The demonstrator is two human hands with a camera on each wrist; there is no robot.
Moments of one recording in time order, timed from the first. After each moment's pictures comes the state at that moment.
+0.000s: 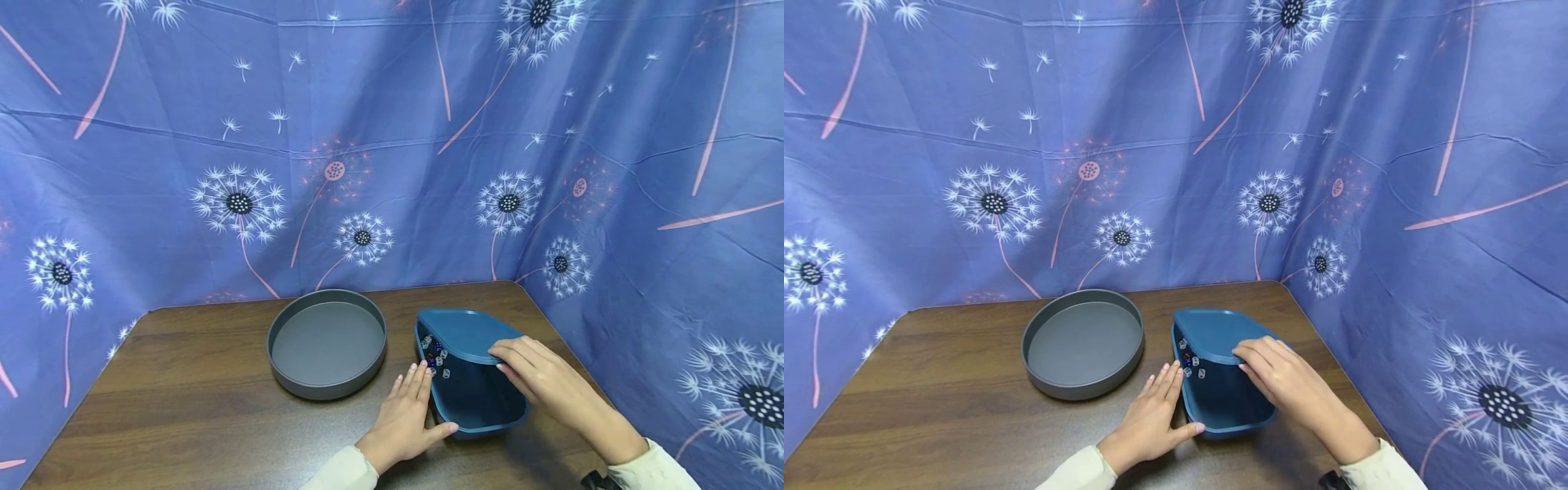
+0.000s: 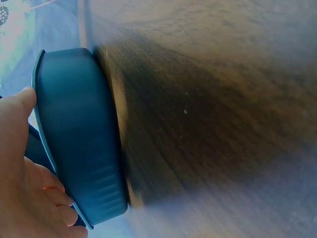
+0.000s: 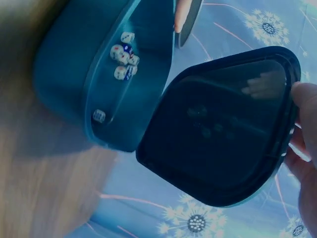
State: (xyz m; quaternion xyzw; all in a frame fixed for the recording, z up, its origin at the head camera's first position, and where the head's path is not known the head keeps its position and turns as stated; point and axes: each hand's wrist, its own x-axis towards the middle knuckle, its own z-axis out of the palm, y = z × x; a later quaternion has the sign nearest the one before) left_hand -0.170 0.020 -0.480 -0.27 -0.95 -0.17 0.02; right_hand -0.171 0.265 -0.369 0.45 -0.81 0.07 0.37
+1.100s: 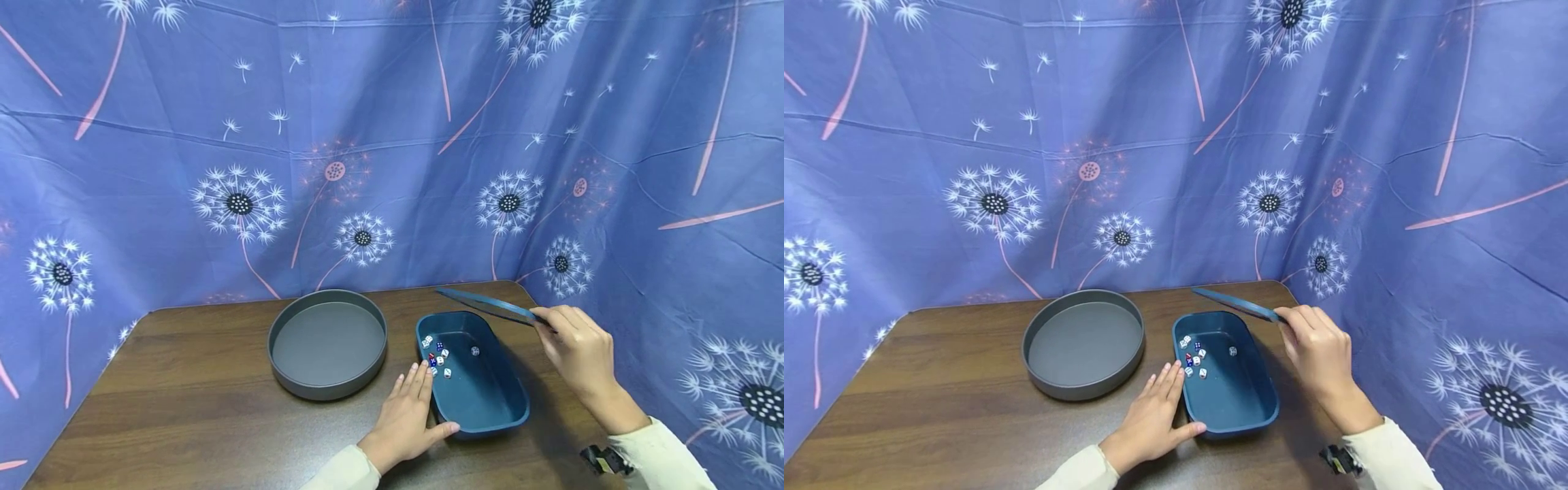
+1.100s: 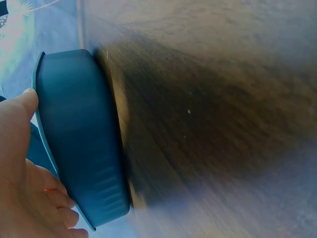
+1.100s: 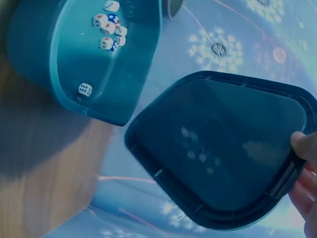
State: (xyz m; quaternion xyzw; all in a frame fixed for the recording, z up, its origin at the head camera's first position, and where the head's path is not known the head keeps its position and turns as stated) left_hand -0.169 0.022 -0.479 -0.27 -0.95 -0.16 0.04; right_hand -0.192 0.287 -0.349 0.25 -0.79 0.10 0.55
